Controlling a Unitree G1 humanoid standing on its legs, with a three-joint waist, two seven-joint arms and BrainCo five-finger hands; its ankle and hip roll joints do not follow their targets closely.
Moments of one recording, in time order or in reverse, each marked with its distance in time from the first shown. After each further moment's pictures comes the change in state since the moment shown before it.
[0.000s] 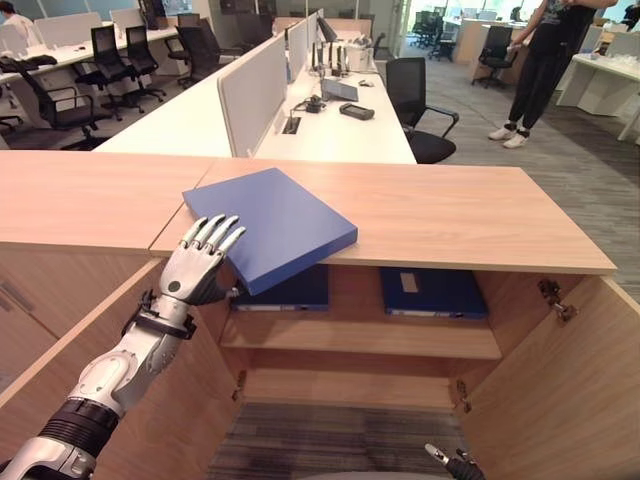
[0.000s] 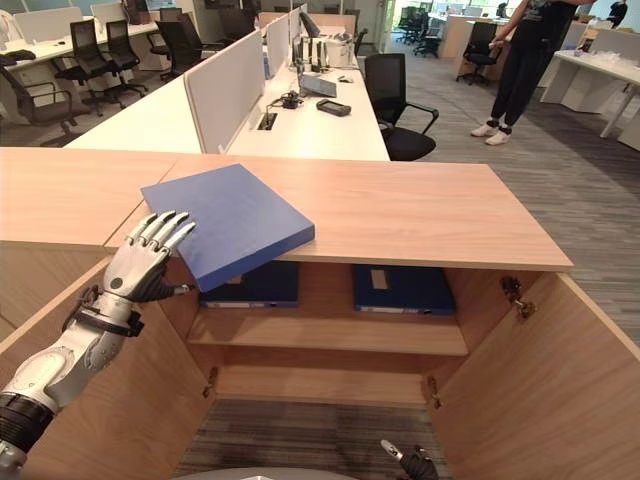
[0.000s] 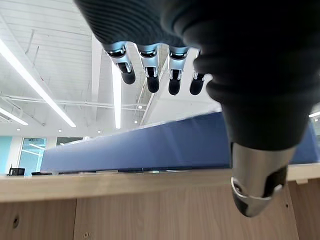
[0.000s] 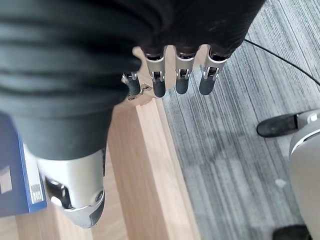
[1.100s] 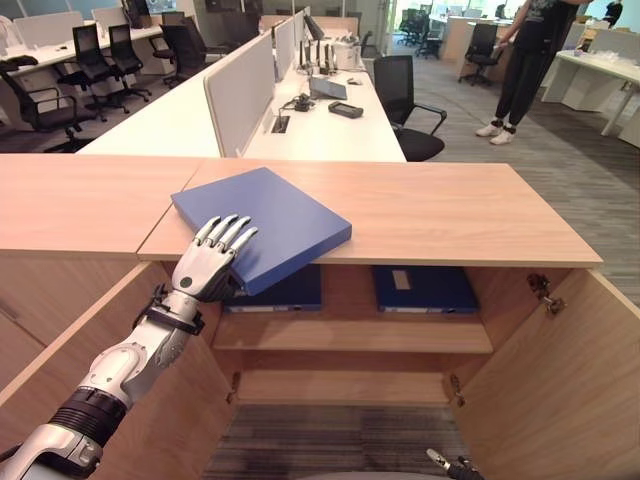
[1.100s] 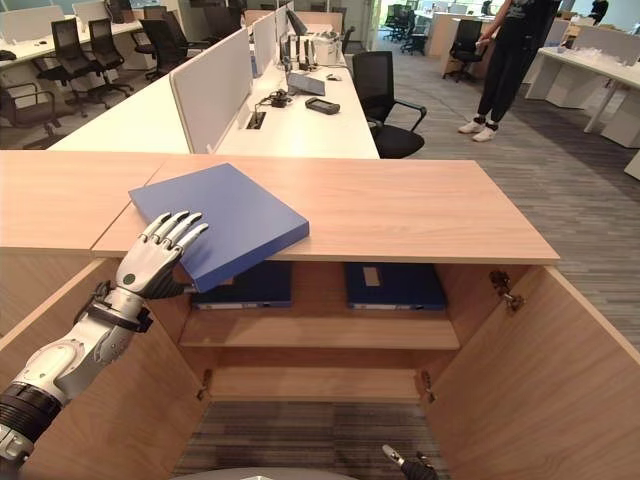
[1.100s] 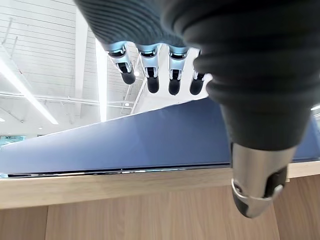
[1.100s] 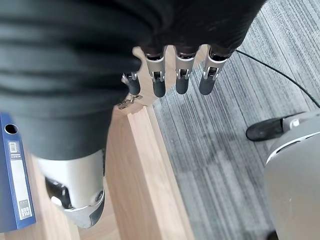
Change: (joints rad) left arm -0.065 -0.002 -0.051 0.009 0.000 0.007 -0.010; right arm 0.000 0.003 0.000 0.033 0.000 0.001 0.002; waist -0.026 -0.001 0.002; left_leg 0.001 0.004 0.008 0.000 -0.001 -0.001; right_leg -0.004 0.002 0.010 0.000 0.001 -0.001
